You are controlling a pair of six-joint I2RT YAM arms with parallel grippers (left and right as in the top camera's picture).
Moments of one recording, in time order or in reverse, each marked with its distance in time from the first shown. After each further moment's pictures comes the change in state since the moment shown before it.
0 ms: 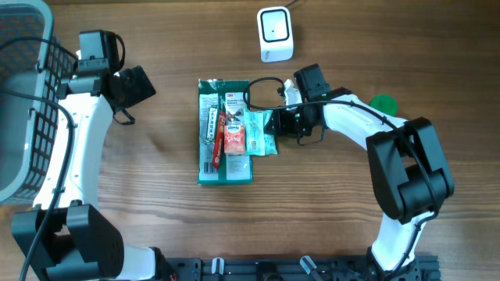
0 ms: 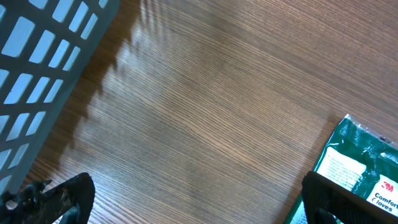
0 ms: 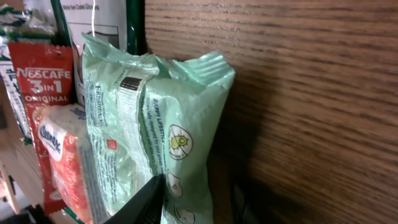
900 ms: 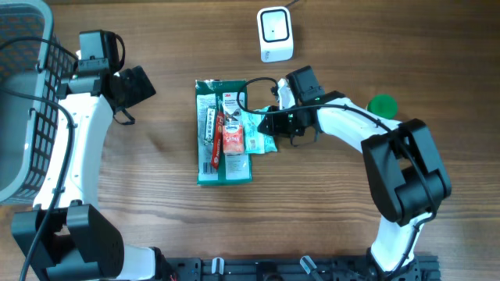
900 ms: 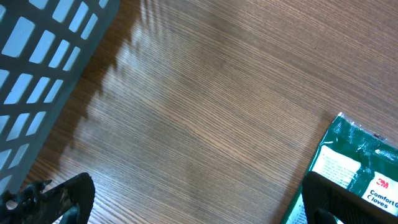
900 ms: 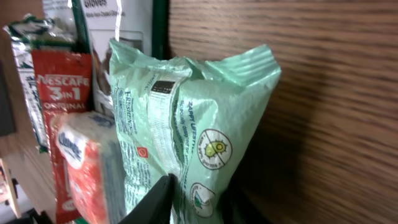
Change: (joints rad) left arm 0.000 0.000 0.000 0.000 0.000 0.000; right arm 0.032 -0.006 -0.011 0.056 0.010 0.045
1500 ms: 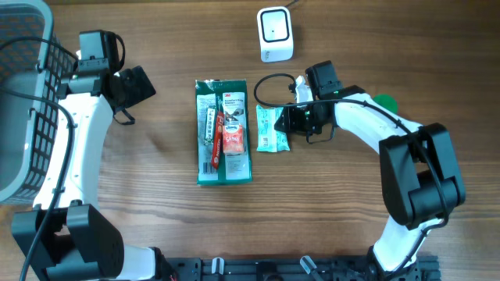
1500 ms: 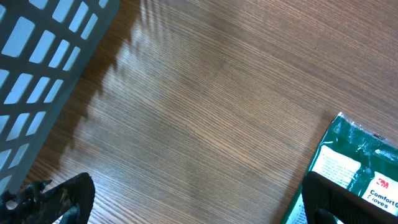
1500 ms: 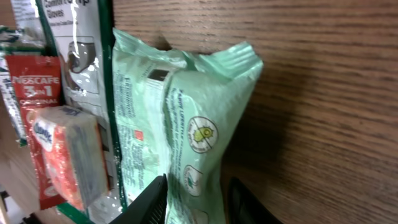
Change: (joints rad) left arm 0.000 0.000 0.000 0.000 0.000 0.000; right arm -0.085 -0.049 -0.004 -0.113 0.034 -0.066
